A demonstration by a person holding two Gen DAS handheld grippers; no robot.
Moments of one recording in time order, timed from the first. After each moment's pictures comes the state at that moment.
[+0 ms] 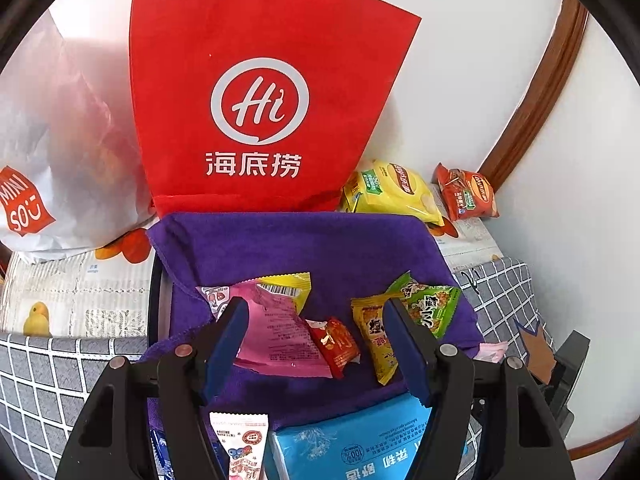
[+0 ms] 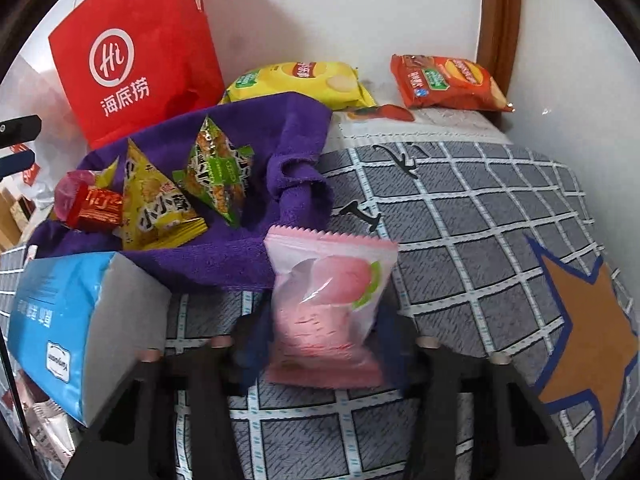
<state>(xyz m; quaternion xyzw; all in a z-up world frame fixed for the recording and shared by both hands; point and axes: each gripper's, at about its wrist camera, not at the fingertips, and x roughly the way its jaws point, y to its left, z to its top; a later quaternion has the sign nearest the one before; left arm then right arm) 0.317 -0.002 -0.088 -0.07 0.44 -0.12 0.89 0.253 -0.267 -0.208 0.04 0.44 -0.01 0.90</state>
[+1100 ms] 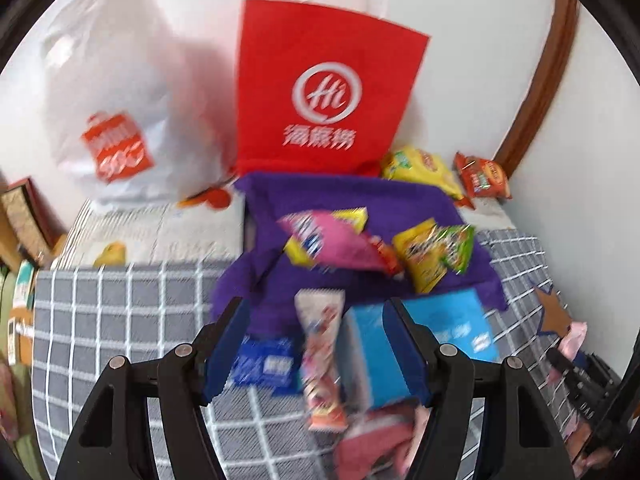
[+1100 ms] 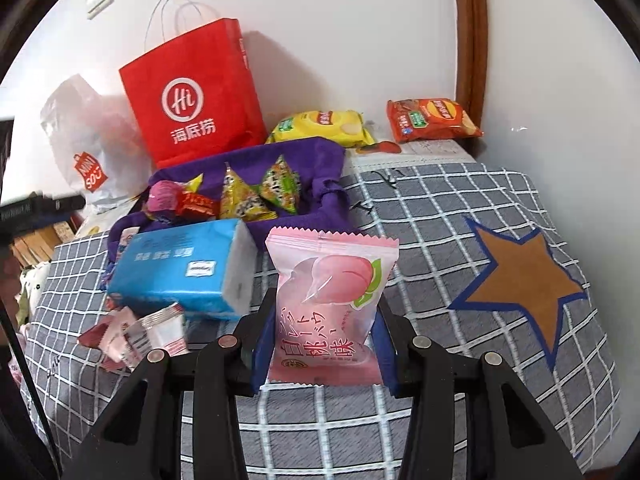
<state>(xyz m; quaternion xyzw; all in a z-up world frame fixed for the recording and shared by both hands) 0.207 0.059 -0.082 -0.05 0.43 -0.06 0.90 0.131 -0.256 -0.132 0.05 0.39 0.02 0.92</state>
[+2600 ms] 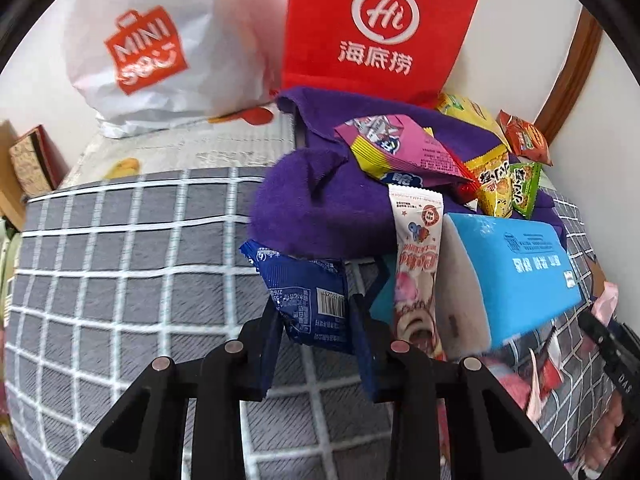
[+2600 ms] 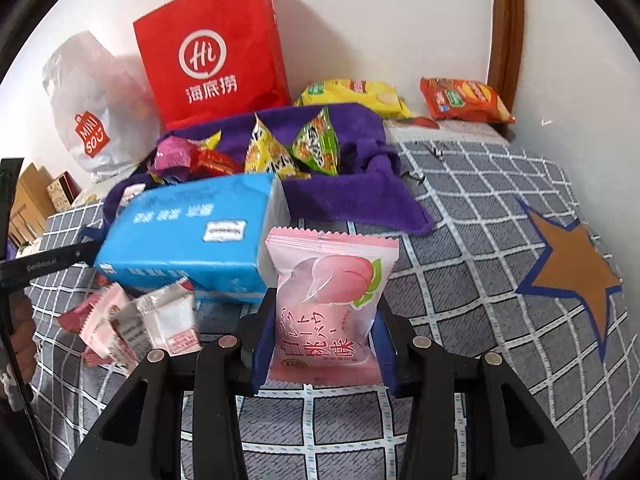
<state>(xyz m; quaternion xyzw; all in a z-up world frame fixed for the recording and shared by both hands) 0.195 0.082 -0.163 -0.05 0.47 -0.02 0.88 0.146 -0.214 -0.169 0.02 0.41 0.03 0.91</state>
